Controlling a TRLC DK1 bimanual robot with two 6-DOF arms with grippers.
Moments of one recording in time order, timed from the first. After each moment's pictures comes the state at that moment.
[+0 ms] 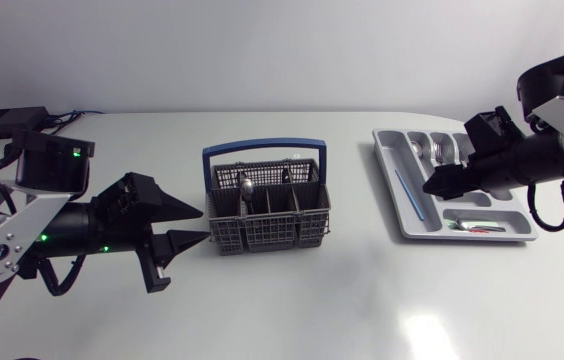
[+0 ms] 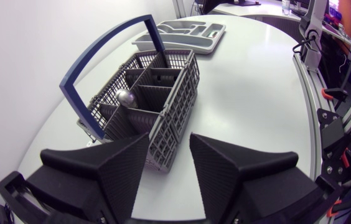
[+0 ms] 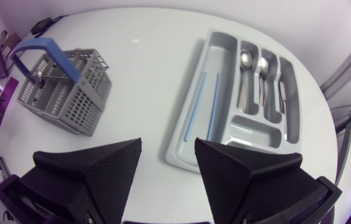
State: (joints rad) left arm -0.30 1.19 0.60 -0.15 0.50 0.70; right arm -0.02 1.38 0.98 -0.55 -0.23 -0.23
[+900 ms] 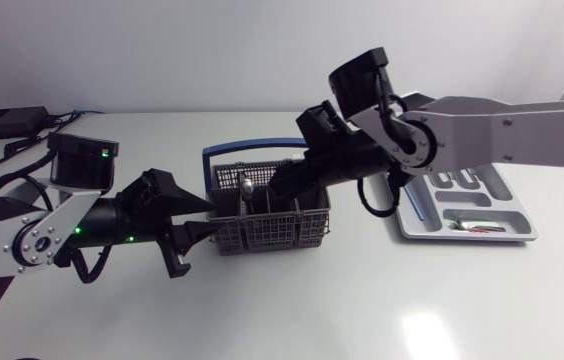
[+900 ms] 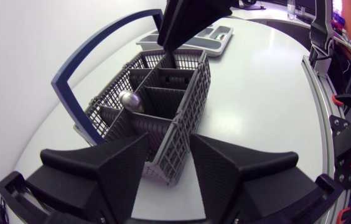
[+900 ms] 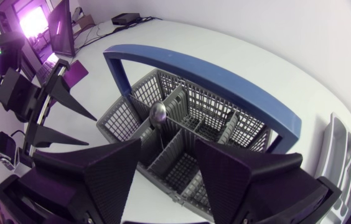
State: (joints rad) left arm -0.31 1.35 0.61 0.04 0.50 0.65; right arm 0.58 1.67 1.14 -0.21 -0.25 0.00
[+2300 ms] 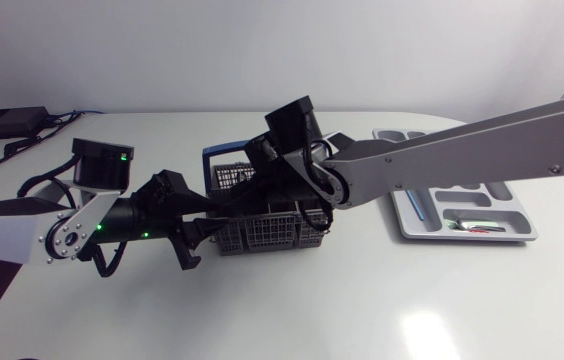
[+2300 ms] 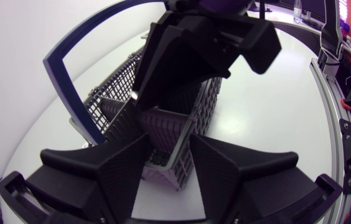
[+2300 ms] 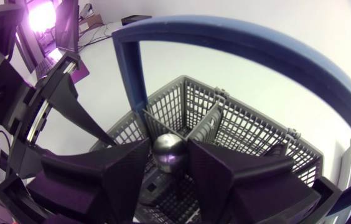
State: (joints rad) left arm -0.29 1.48 0.62 0.16 0.50 0.62; right arm 0.72 1.91 1.19 0.07 -0.17 0.01
